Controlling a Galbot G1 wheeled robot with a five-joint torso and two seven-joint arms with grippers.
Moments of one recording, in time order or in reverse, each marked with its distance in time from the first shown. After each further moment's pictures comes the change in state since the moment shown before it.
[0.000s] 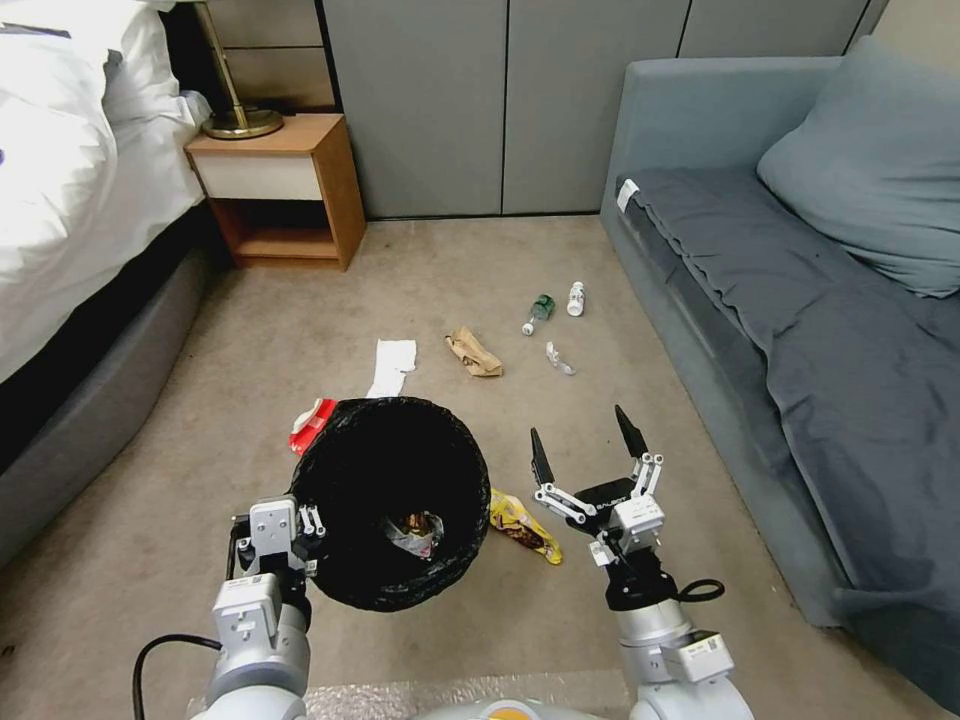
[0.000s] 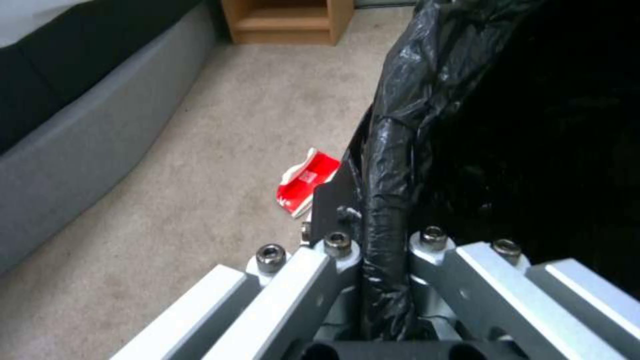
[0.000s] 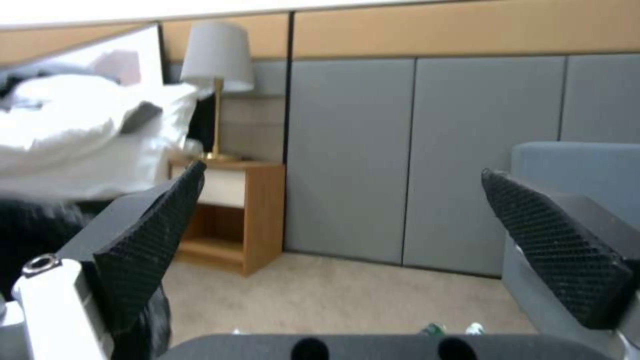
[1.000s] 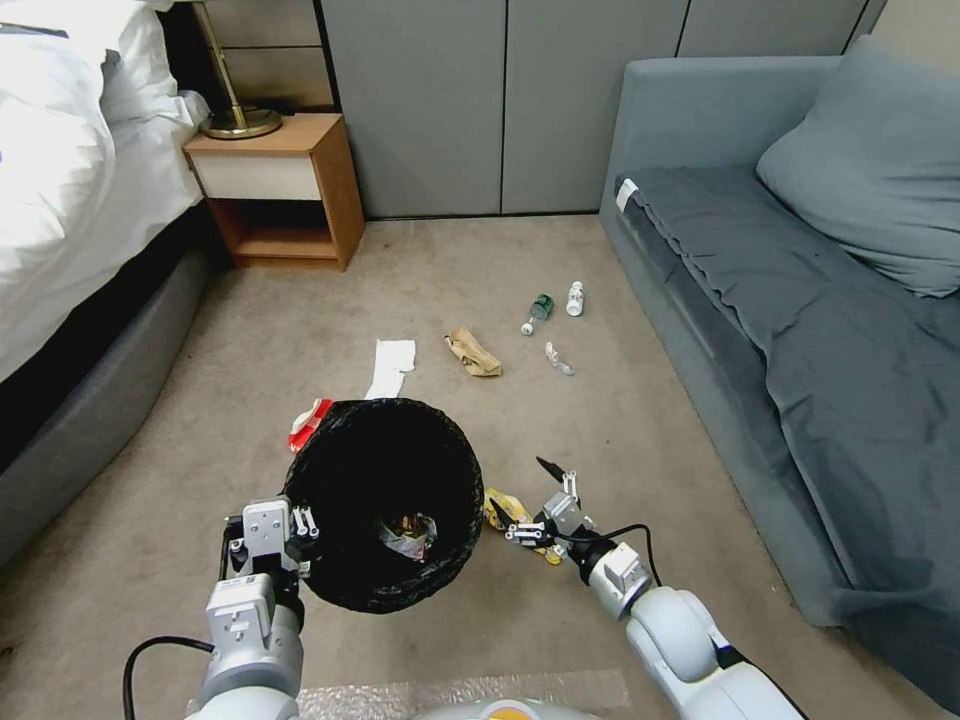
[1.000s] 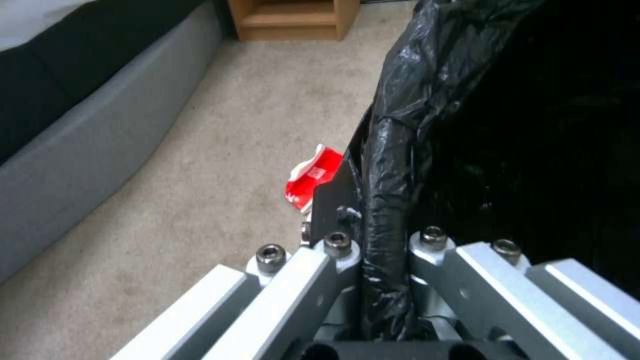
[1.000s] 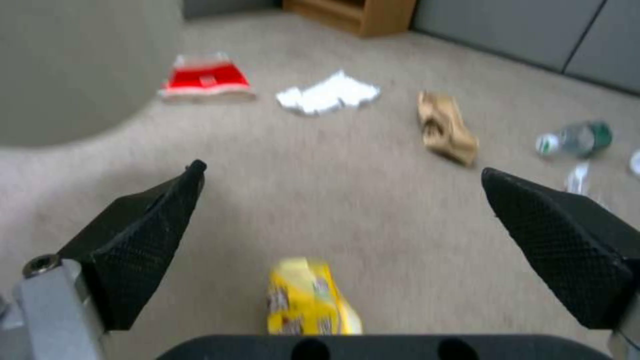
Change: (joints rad) left arm 0.005 0.000 -0.013 -0.002 0.005 0.011 0.002; right arm 0.383 -0.111 -0.101 -0.607 0.083 -0.223 -0.316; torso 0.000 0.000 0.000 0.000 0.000
